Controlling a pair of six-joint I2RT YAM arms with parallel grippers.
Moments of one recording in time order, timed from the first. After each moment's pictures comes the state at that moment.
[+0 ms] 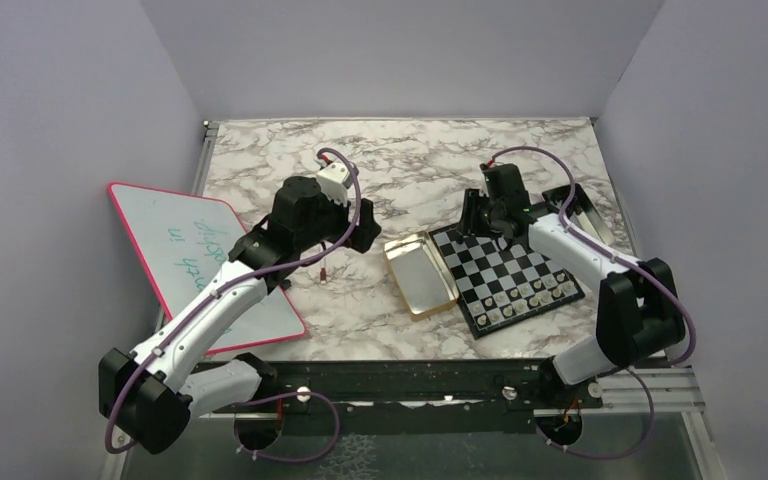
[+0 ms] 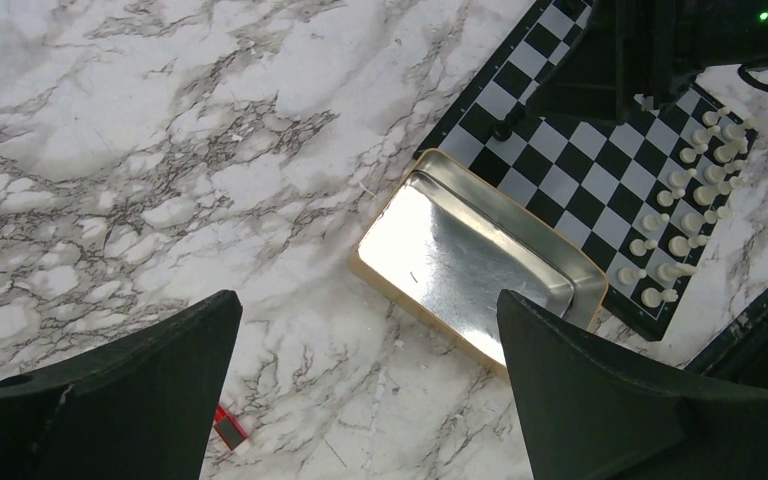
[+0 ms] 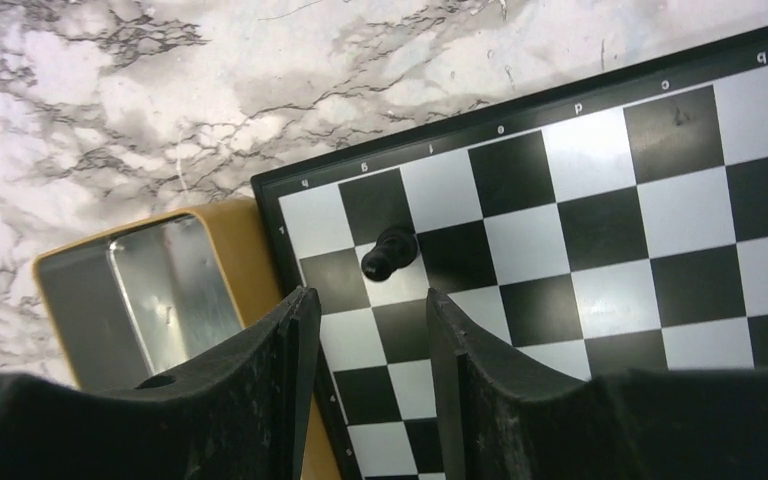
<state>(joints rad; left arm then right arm) -0.56 1.10 0.96 -0.29 0.14 -0.17 0.37 1.48 0.99 -0.32 -0.01 0.36</state>
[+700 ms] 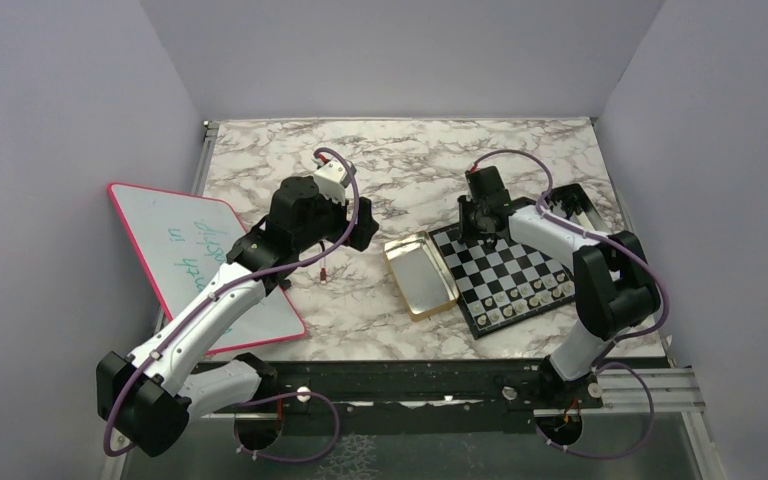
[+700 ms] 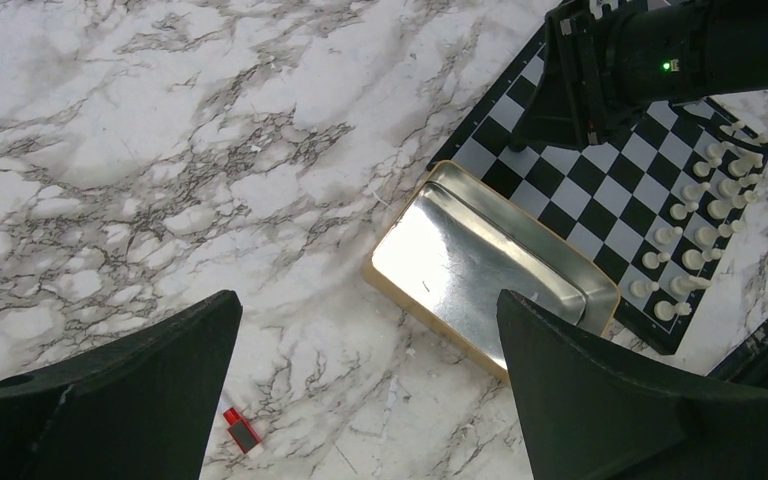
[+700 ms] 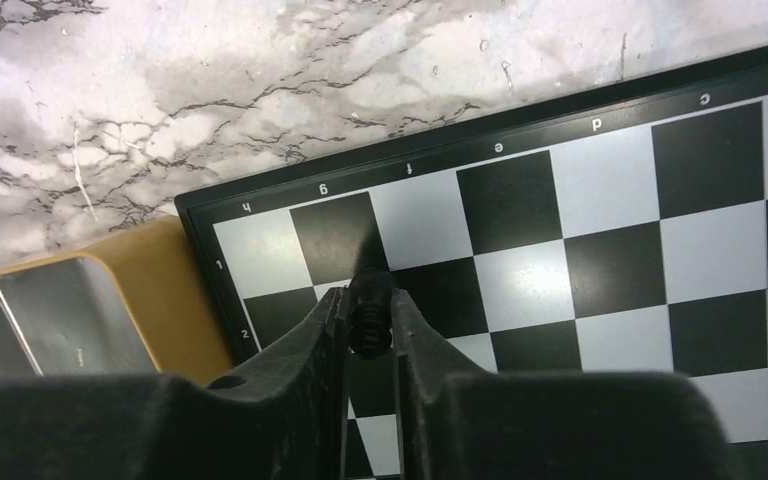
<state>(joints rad) -0.56 1.08 0.95 -0.28 0.11 -0.15 0.41 1.69 1.06 -0.32 0.06 0.31</state>
